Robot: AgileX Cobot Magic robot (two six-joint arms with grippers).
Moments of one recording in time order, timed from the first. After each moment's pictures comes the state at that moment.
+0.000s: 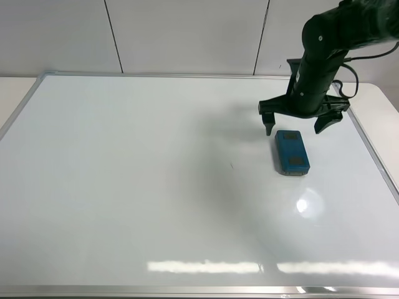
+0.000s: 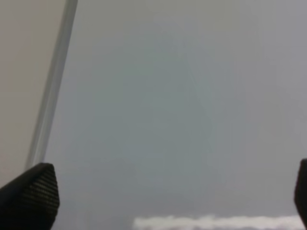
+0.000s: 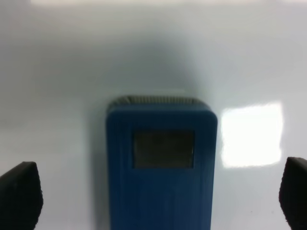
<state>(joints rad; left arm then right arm) 0.02 0.00 -0.51 -0.06 1.06 0.00 0.35 1.91 -1.27 -0.20 0.82 0.44</state>
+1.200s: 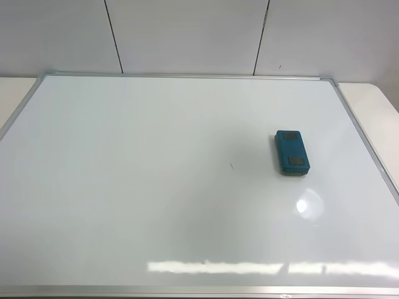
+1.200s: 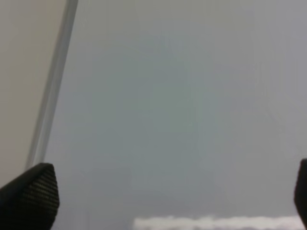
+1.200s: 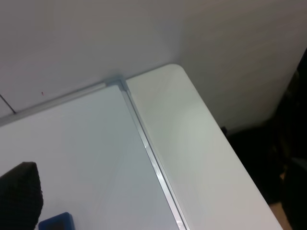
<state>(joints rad) 0.02 0.00 -0.51 -0.06 1.06 0.00 -0.02 0.76 -1.27 -0.27 1.07 0.33</state>
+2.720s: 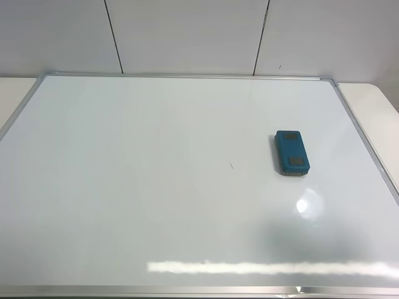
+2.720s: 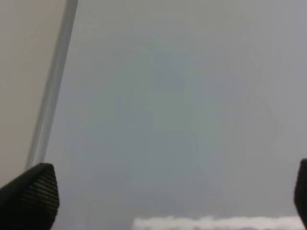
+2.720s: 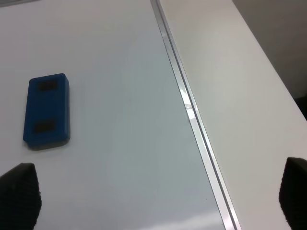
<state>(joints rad) 0.02 0.00 -0.51 -0.06 1.06 0.00 -0.02 0.00 -0.50 -0.10 1.06 0.13</state>
